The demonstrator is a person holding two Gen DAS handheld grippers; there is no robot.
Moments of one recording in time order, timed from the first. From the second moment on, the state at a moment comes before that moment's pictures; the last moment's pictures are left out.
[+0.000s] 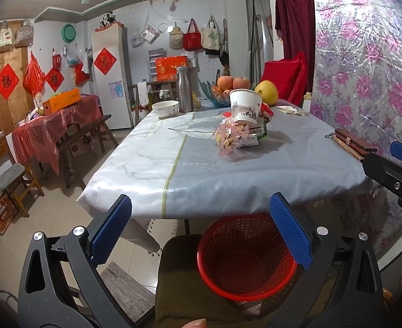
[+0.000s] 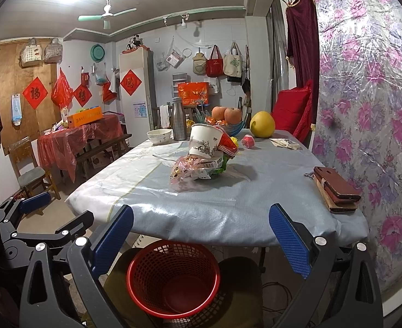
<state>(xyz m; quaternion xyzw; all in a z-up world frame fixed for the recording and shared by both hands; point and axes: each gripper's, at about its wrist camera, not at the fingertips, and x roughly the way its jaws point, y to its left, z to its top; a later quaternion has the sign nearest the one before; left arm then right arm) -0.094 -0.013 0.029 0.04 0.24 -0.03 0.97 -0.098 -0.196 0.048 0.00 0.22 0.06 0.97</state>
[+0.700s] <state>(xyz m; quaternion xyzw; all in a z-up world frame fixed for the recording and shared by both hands) -0.071 -0.016 0.019 0.05 0.26 -0.03 0.96 -0.084 -0.193 0.038 0.00 0.22 0.06 0.97</state>
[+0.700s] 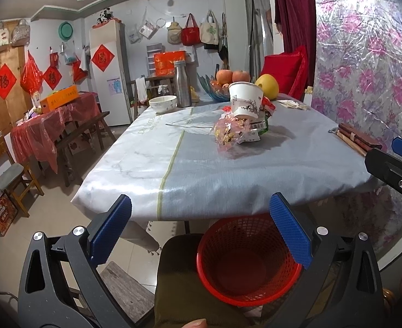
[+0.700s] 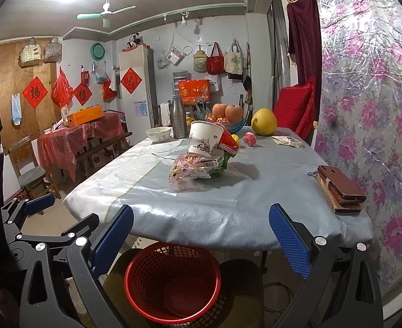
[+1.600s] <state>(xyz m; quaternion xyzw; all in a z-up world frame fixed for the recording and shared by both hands) 0.107 -0.019 -0.027 0.04 0.37 -0.03 0.93 0.105 -0.217 -0.025 0.00 0.35 0.04 0.94</state>
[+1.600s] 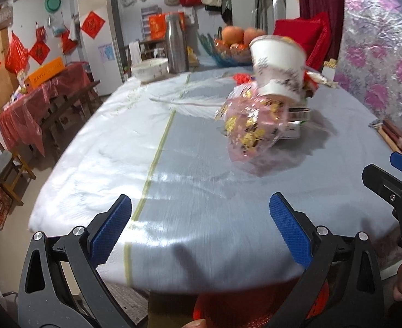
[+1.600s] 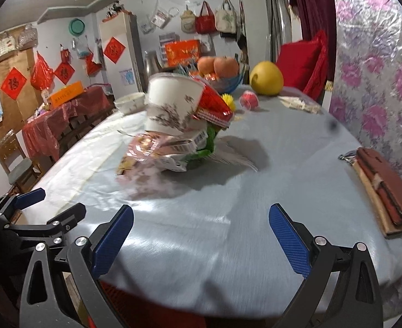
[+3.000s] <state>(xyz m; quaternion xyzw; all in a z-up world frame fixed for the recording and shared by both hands) 0.193 -0.065 -0.026 0.06 0.35 -0.13 0.92 0.149 -0.217 -0.084 -0.03 0.36 0.07 0.93</state>
